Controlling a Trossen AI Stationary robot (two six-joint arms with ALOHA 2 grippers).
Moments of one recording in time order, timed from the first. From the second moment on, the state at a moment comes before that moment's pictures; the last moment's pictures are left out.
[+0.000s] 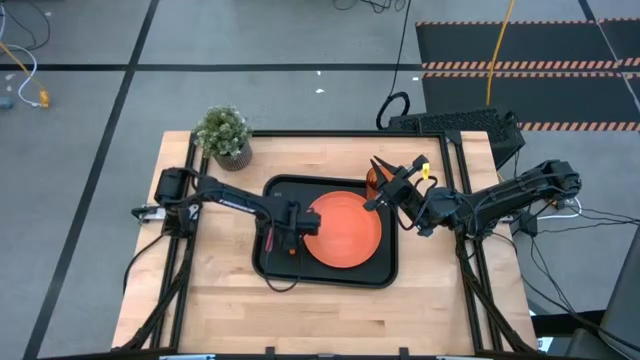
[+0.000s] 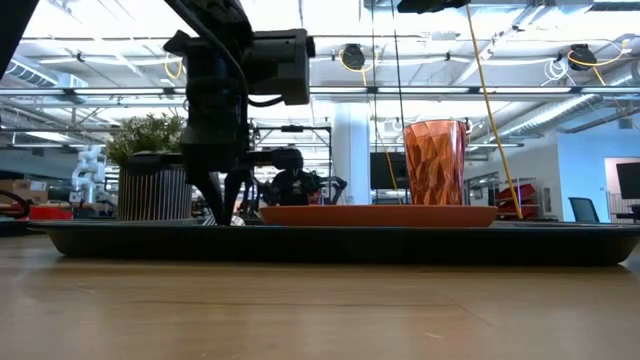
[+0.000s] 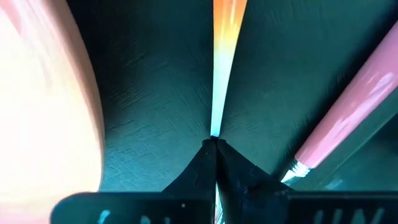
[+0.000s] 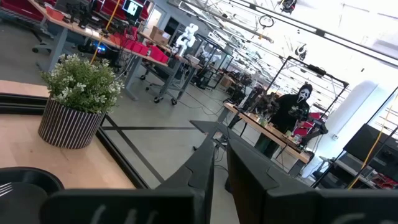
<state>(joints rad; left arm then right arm) -0.06 1.91 1.22 -0.84 -0.27 1.34 0.24 1.20 0.75 0.64 1.15 -0.67</state>
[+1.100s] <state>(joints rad) -0.12 1.80 1.22 -0.91 -0.30 1.19 0.24 1.20 0.75 0.63 1.15 -0.67</state>
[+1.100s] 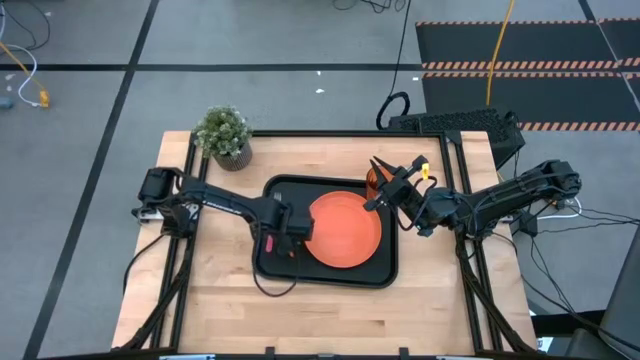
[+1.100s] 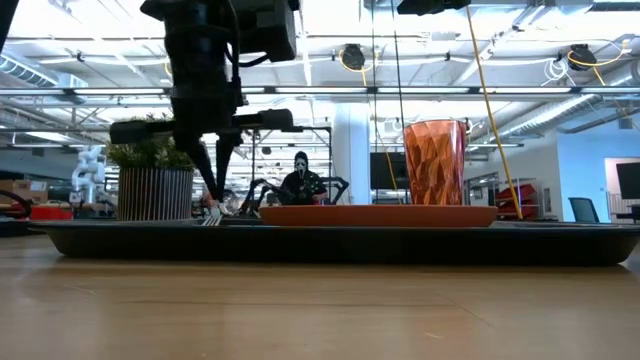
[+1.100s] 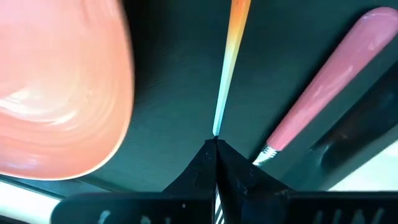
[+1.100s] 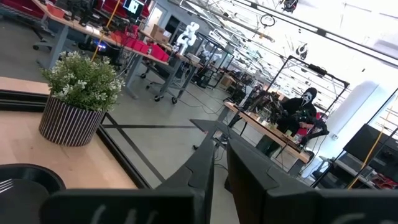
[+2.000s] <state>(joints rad) -0.09 1.78 1.13 -0.81 -0.24 1.25 0.24 1.20 0.75 0.63 1.15 -0.66</state>
